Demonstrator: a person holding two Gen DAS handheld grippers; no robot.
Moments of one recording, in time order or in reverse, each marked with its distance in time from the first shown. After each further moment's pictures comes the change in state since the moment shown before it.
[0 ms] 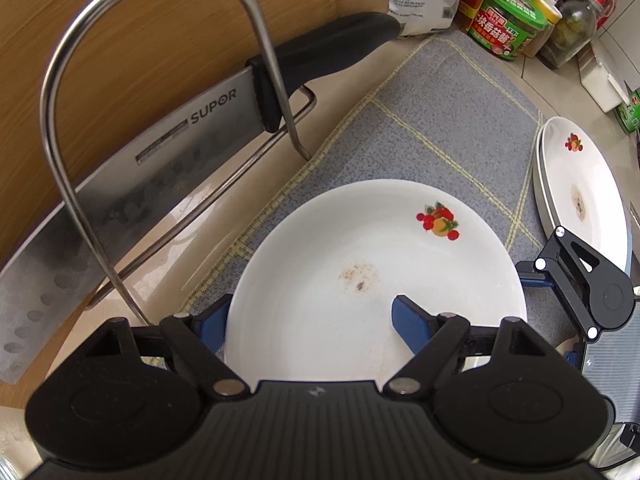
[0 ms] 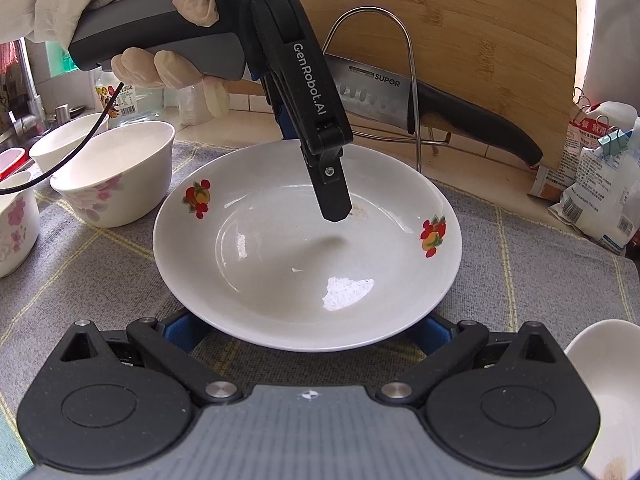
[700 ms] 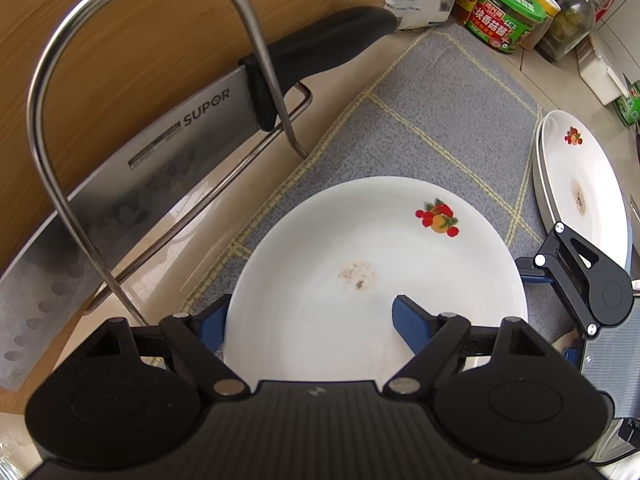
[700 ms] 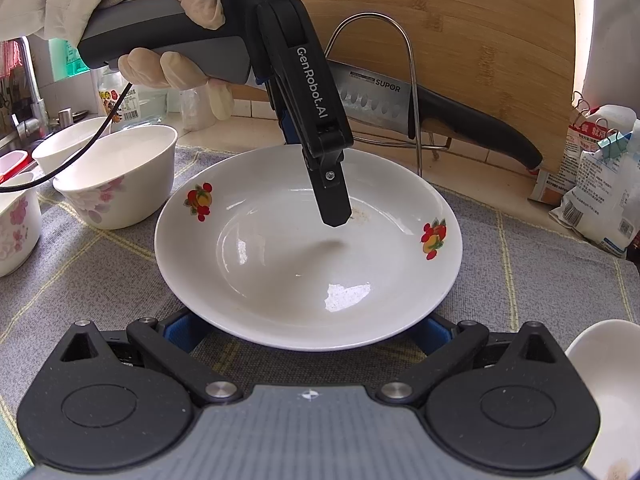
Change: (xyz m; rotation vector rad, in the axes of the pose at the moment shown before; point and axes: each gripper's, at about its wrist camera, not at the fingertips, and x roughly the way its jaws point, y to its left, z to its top) left arm 0.003 -0.002 0.003 0.012 0.018 -0.005; right arm -0.001 -0.001 -0.002 -0.004 -0.026 0.004
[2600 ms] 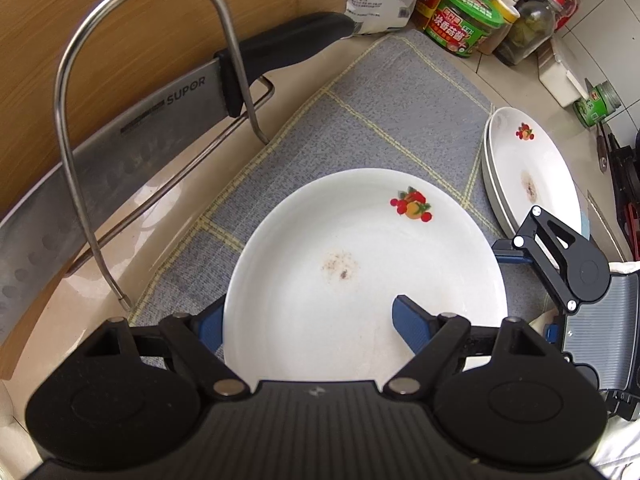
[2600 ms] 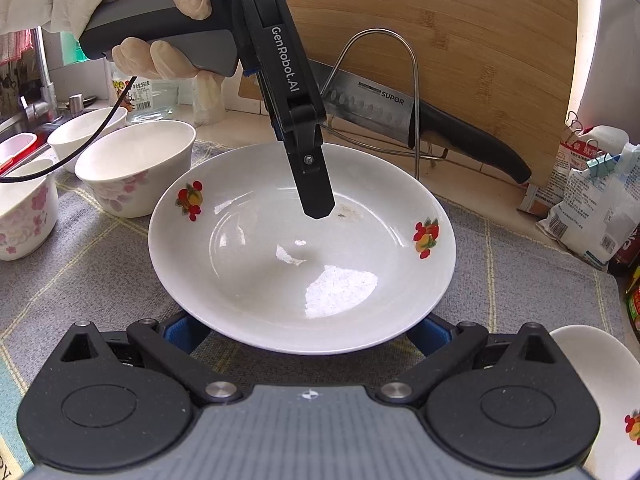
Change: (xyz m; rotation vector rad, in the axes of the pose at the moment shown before) left arm -0.023 -0.003 -0.017 -0.002 -0.021 -0.120; right arm -0.024 0.007 0.004 -0.058 0.025 -0.015
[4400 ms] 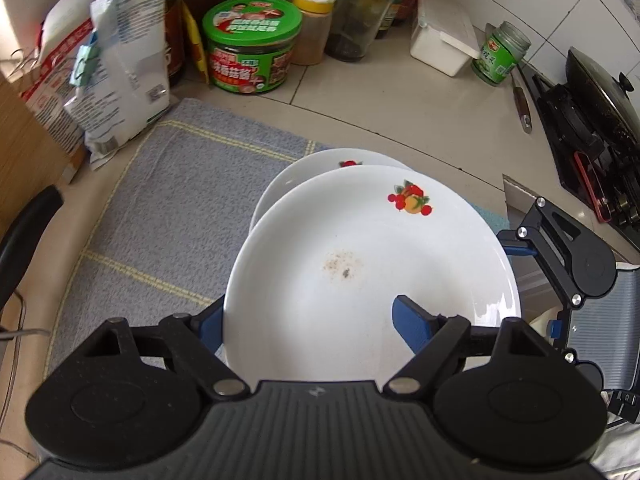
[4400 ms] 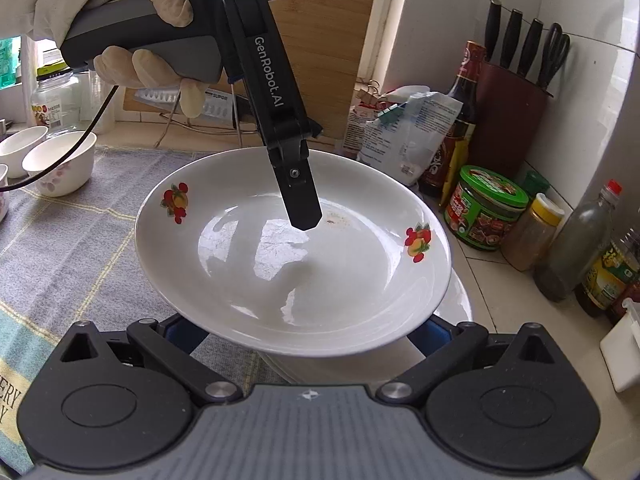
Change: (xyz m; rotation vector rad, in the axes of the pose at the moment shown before) left arm 0.026 -0.182 0.082 0.319 -0.019 -0.066; right arm -0.139 -0.061 -0.074 0.155 0.001 -0.325
